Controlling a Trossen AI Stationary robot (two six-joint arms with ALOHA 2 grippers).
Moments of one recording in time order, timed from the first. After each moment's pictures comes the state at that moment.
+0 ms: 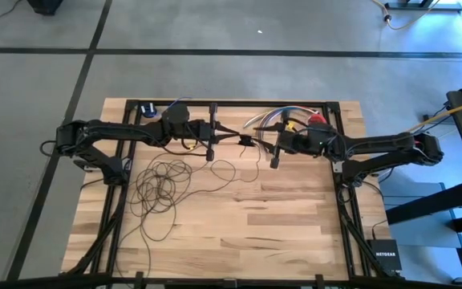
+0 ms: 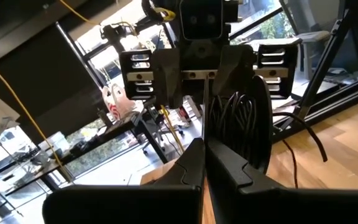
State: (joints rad) left arm 0.26 1.46 0.91 0.62 0.30 0.50; right arm -0.08 1.11 0.71 0.44 0.12 -0.44
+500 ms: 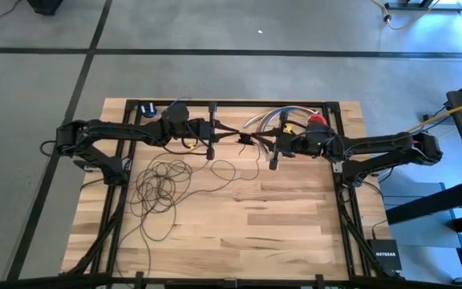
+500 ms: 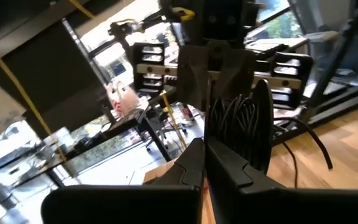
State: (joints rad) left arm 0.26 1.46 0.91 0.62 0.28 0.48; right arm -0.08 1.12 0.71 0.45 0.13 -0.55
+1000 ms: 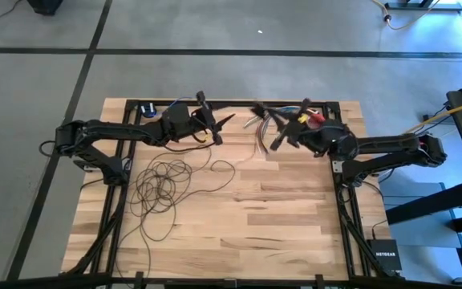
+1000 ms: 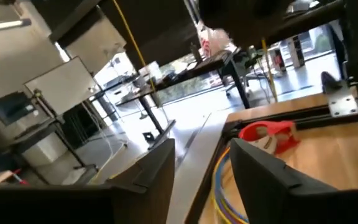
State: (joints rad) left arm 0.26 1.45 0.91 0.57 -0.21 0.46; right arm -0.09 1.05 0.71 0.59 0.48 -0.77
